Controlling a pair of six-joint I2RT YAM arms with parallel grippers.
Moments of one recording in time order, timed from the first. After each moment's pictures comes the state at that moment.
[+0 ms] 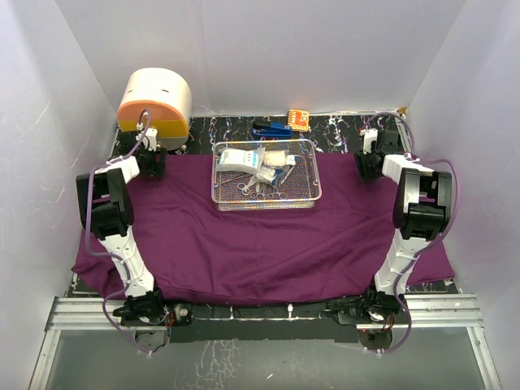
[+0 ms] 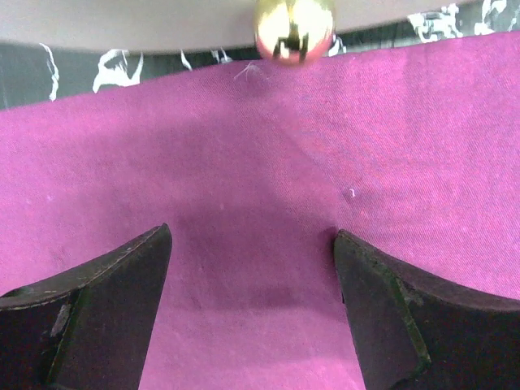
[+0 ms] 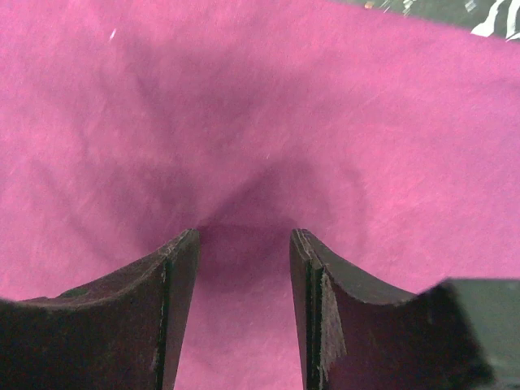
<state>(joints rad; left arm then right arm) 0.19 2.04 1.33 -0.14 0.08 0.34 -0.15 1.95 1.25 -0.19 -0.06 -0.36</state>
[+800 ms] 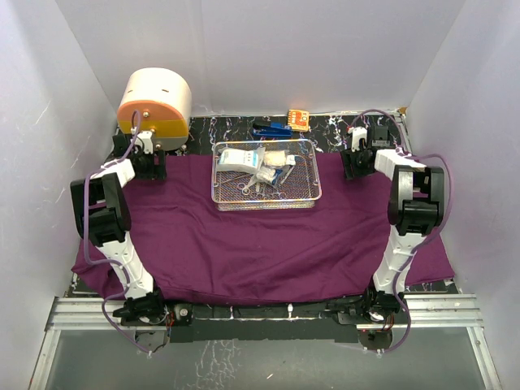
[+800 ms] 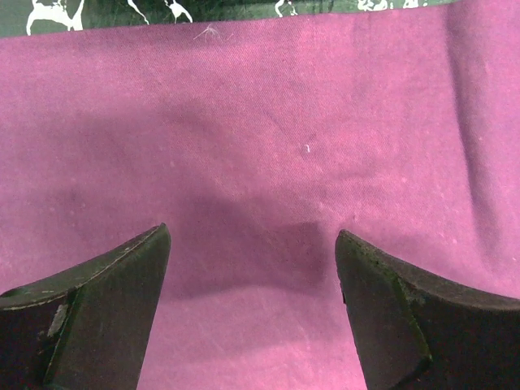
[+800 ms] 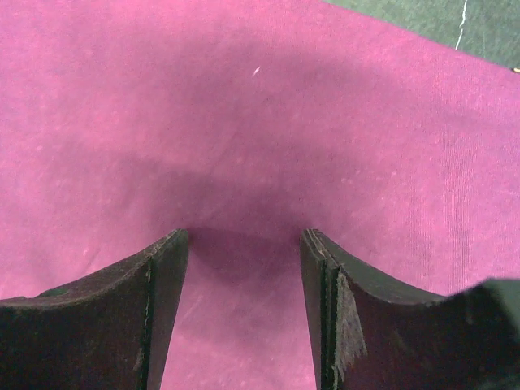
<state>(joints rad) 0.22 1.94 1.26 -0.22 0.24 0.22 -0.10 1.97 1.32 -0.32 -0.21 -0.34</state>
